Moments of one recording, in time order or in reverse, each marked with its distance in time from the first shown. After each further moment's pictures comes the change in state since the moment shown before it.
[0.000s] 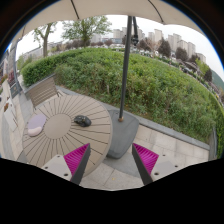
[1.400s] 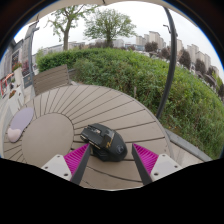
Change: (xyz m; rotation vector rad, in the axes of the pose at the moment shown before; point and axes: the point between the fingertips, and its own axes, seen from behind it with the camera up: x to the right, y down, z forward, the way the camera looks) arm -0.185 -0.019 0.388 0.071 -0.193 -0.141
